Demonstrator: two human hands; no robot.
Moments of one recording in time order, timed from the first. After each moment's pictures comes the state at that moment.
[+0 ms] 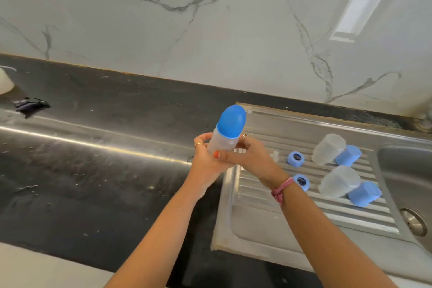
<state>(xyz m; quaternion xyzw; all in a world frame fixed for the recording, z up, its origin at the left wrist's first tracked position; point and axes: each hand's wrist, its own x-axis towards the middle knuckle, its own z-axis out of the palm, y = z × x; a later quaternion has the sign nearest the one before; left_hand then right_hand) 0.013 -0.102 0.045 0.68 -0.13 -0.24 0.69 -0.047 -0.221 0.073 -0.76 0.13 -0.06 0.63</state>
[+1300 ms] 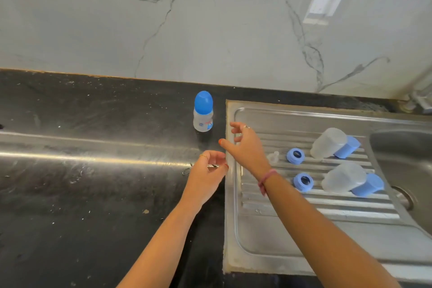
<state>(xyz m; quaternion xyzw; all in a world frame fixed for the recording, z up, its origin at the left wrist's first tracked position) 0.042 -0.102 0.018 0.75 -0.16 -0.30 0.57 0.014 -0.237 0.032 -0.83 0.32 -0.12 0.44</state>
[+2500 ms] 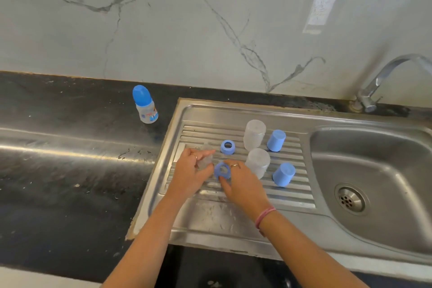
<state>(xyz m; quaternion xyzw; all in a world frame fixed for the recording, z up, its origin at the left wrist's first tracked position) -0.095 -0.213 0.013 0.81 -0.28 -0.12 0.50 -0.196 -0.334 0.000 -0.94 0.21 -0.01 0.25</state>
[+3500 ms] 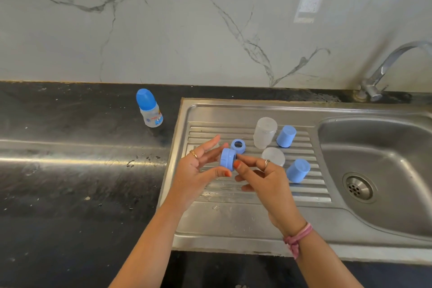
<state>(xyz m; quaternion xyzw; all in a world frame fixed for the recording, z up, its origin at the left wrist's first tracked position) -0.088 -0.182 0.064 0.66 -0.30 -0.29 0.63 -0.213 -0.297 0.078 -0.63 0.29 -0.19 0.69</state>
